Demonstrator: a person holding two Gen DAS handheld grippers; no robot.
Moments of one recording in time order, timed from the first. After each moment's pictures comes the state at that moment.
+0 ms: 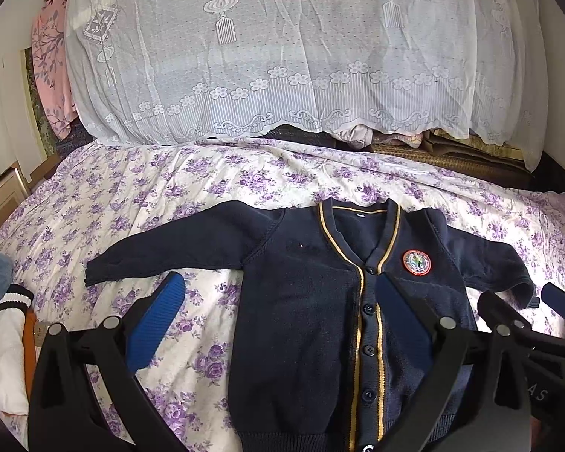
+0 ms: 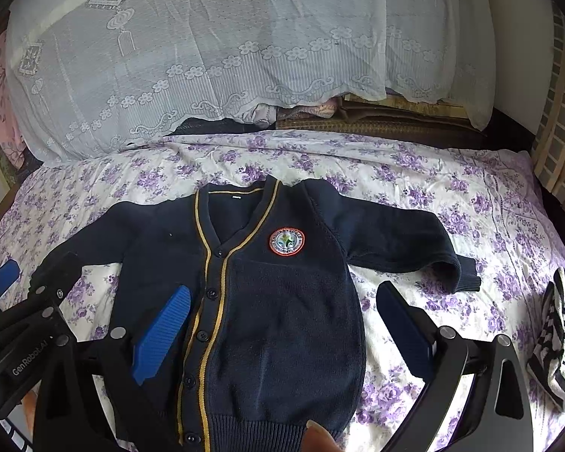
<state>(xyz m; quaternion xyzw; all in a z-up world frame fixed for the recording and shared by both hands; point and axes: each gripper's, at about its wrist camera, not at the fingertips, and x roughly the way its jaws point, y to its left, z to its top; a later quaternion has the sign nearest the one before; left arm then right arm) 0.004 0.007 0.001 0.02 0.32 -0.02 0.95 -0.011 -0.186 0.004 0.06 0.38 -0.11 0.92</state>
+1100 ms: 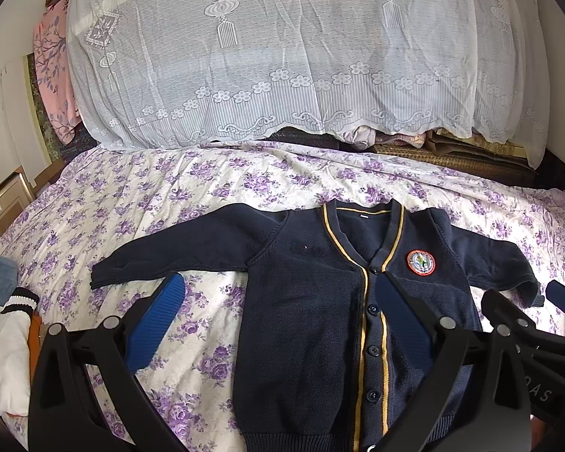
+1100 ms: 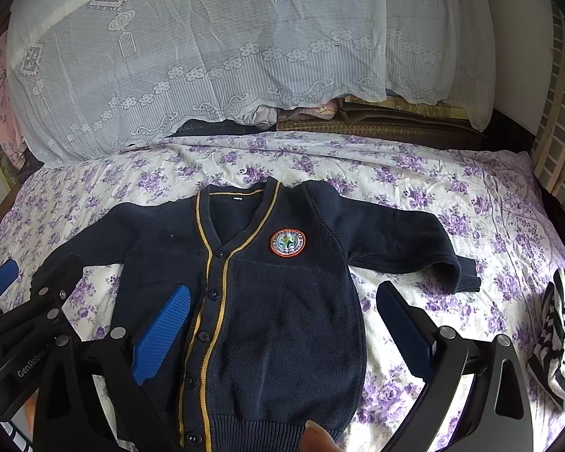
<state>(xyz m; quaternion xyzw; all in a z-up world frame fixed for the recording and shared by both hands) 0.003 0.006 0.002 0.03 0.31 -0.02 0.95 -0.012 -0.184 0.004 0.06 0.37 -0.11 0.92</state>
